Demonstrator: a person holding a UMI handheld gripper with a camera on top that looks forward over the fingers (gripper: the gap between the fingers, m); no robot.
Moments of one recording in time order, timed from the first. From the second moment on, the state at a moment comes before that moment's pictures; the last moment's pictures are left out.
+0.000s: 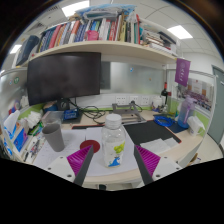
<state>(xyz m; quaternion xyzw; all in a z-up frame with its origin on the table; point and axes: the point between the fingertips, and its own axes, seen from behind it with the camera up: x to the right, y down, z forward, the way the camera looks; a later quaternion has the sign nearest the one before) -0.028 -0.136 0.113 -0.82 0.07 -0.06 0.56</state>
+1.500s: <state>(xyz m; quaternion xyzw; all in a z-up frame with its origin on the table) -0.113 0.039 0.152 -0.64 -0.49 -0.40 0.44</state>
